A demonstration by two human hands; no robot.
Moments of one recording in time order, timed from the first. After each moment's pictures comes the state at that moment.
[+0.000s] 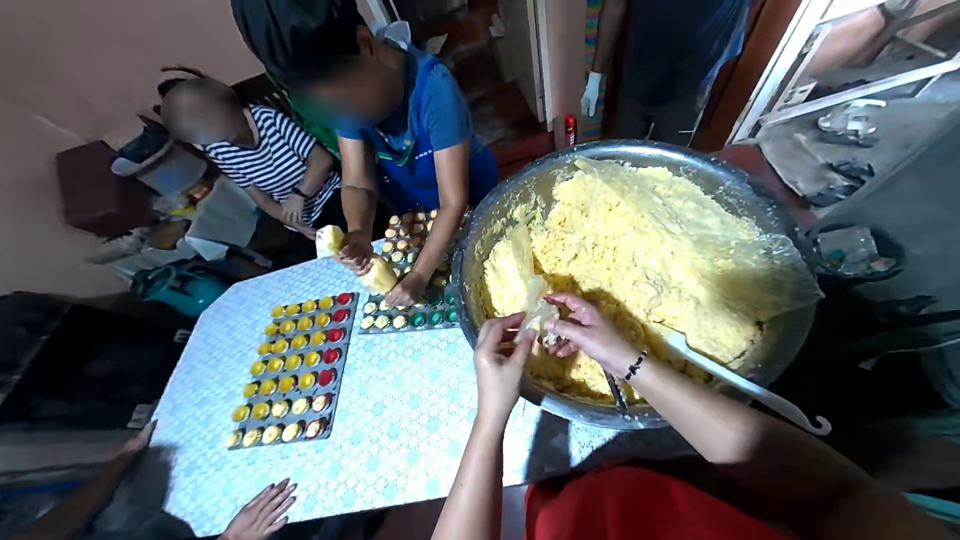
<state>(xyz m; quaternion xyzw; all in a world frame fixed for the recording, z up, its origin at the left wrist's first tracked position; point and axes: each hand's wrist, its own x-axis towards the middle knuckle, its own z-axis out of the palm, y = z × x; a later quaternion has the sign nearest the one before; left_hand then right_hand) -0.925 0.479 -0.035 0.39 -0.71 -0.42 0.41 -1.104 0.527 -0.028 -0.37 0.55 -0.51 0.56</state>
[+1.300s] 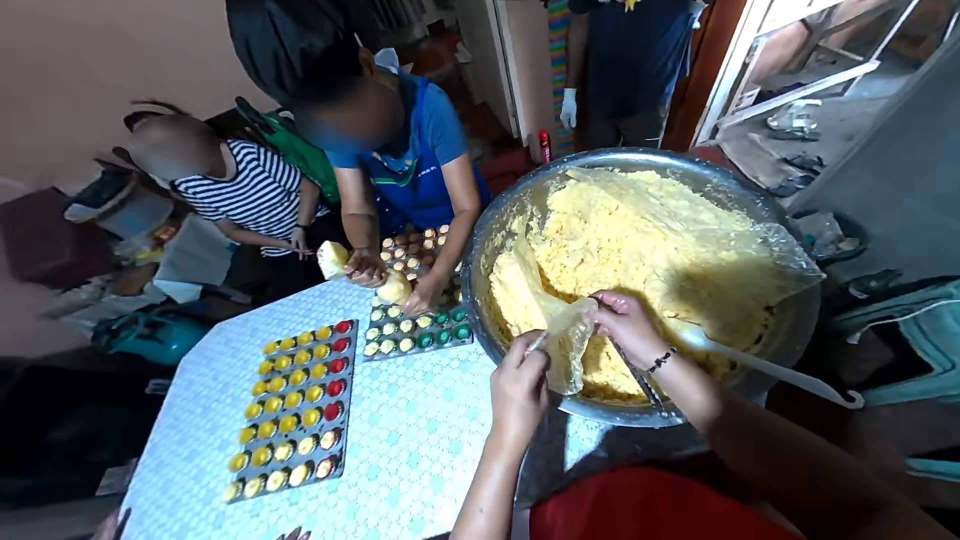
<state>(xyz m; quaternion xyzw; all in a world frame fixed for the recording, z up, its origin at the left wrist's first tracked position) -0.888 0.465 -0.027 0.22 -0.87 -0.20 0.39 -1.094 0.519 -0.030 -0.31 0.63 -0.59 0.40</state>
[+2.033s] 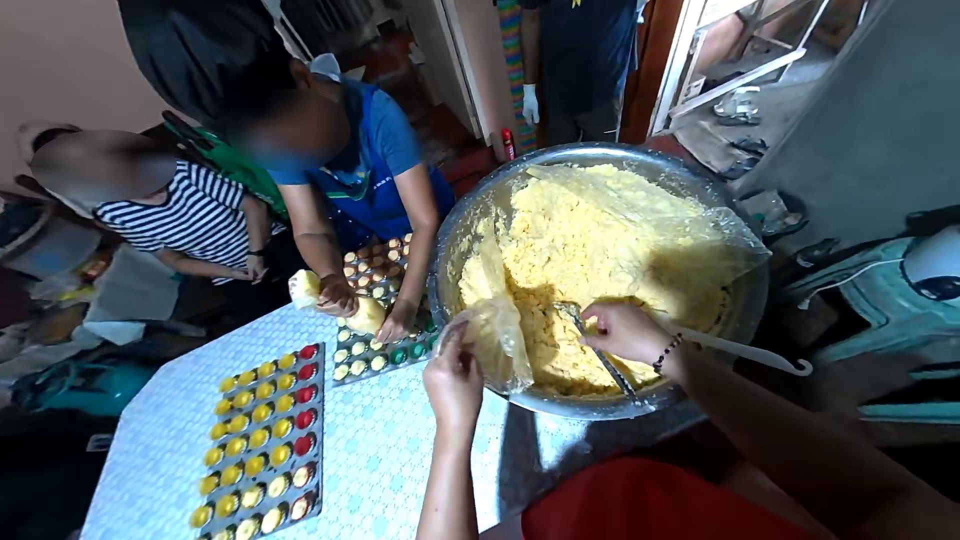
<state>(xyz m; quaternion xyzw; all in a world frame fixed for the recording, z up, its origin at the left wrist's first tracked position) -0.877 0.425 -0.017 0.39 -0.84 -0.17 0.34 -1.139 0.553 -0.034 -0.48 0.79 -0.17 0.34</state>
